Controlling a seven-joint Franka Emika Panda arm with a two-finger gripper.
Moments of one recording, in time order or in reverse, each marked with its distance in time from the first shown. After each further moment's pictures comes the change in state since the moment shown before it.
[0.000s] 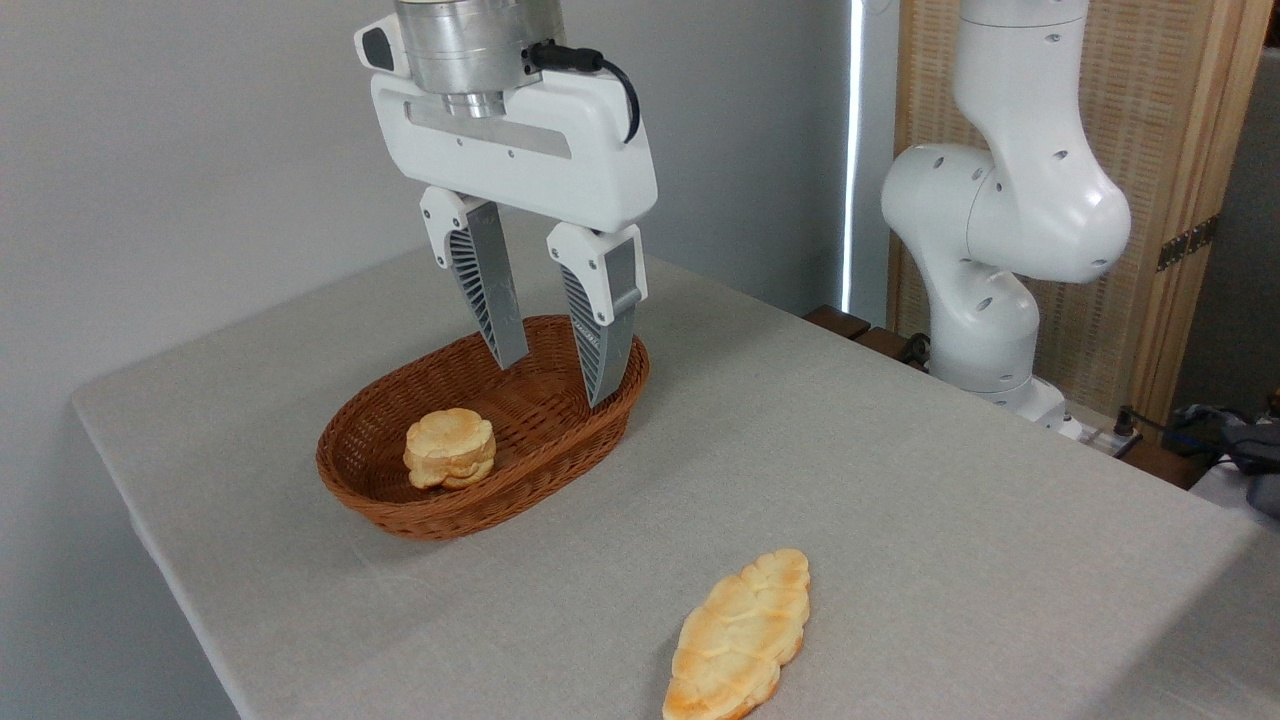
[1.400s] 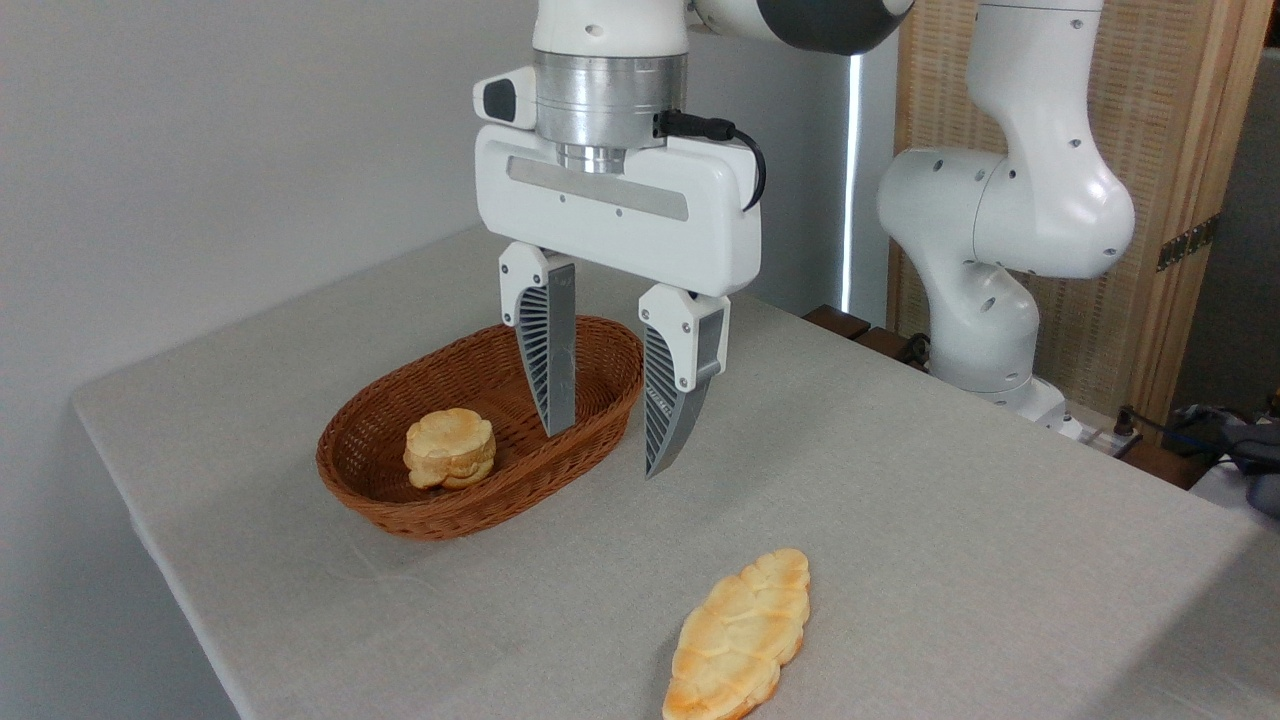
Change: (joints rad) arm 0.118 -0.218 -0.032 -0.411 -0.002 0.408 0.084
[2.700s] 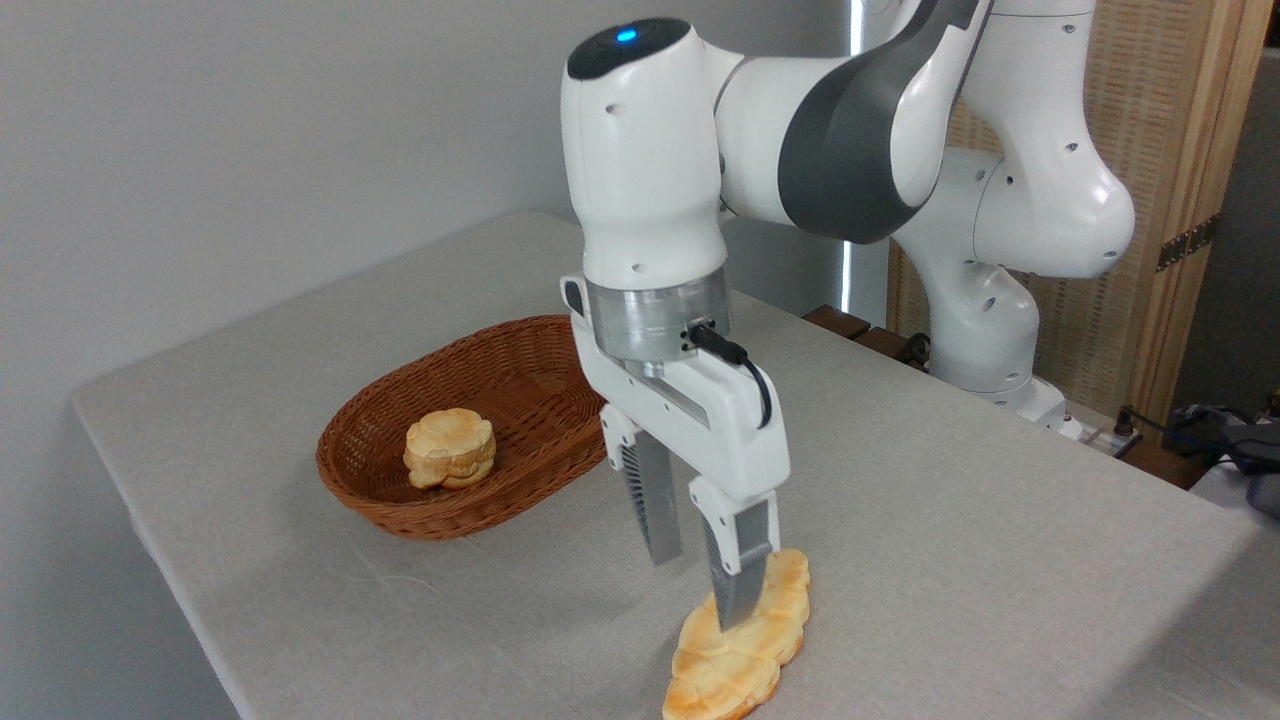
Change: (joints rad) arm 0.005 0.112 0.055 -0.152 0.105 0.111 0.339
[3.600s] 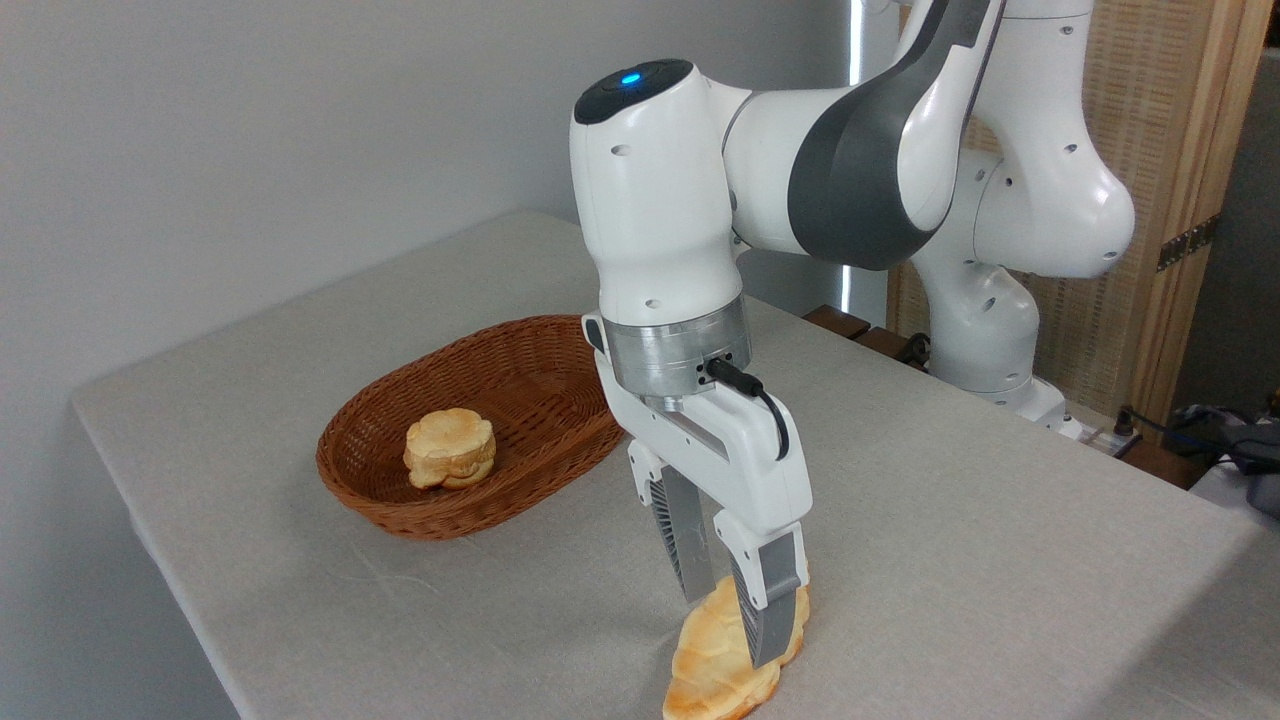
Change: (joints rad) arm 0.000 0.026 0.020 -0.015 0.082 0.037 0.005
